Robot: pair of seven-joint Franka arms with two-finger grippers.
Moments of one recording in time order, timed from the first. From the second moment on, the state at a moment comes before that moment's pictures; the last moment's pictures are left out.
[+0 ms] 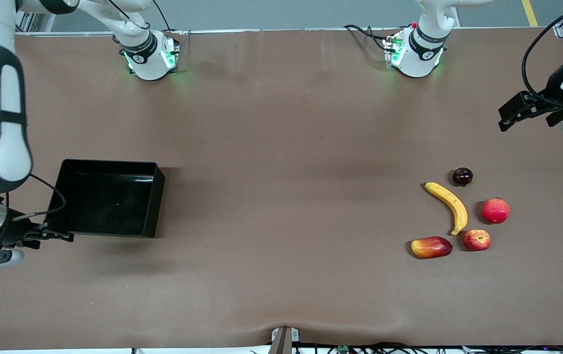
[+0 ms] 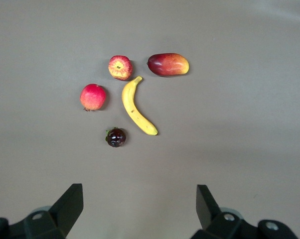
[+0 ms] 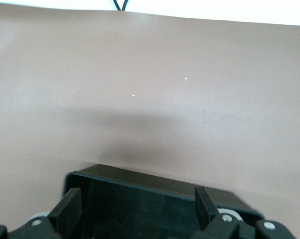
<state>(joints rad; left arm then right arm) -0.02 -0.01 -0.09 -1.51 0.05 1.54 -0.18 -0.01 0.54 -0.08 -1.32 0.15 1.95 -0.22</state>
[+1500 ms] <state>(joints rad) -0.03 0.00 -0.09 -1.52 0.05 1.54 -0.18 0.04 -0.06 -0.07 -1.50 0.01 1.39 -0.03</state>
